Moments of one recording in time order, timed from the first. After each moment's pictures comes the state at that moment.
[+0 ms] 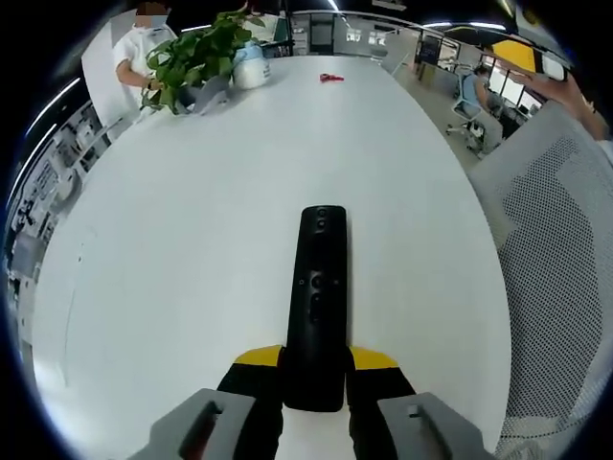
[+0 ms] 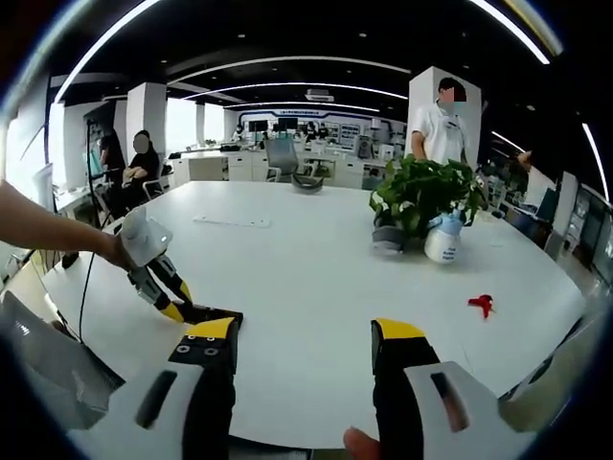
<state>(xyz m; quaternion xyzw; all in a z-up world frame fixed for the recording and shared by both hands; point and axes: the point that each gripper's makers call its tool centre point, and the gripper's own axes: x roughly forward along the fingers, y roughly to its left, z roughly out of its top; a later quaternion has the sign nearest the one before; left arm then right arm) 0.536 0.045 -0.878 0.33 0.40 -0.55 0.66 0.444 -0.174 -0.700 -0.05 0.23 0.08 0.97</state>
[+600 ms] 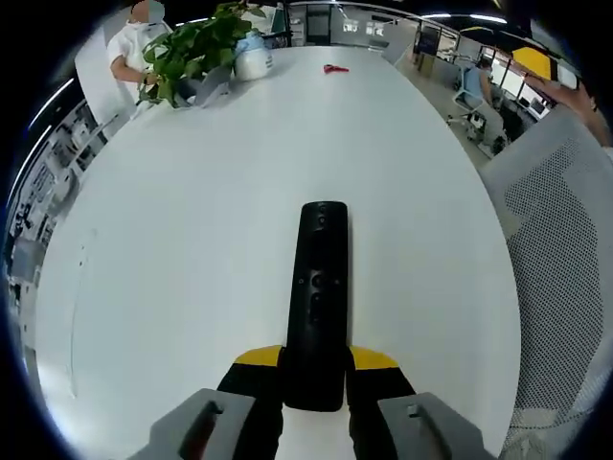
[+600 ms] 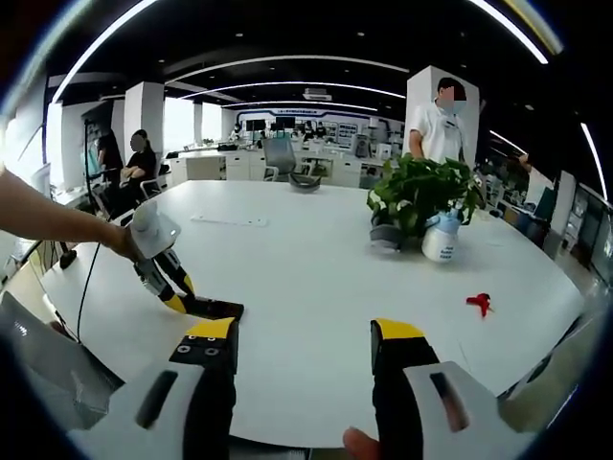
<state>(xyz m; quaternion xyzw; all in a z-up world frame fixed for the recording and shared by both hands) 0.558 0.047 -0.879 0.35 0.41 -0.54 0.65 0.445 -0.176 -0.701 -0.05 0.23 0.07 0.97</state>
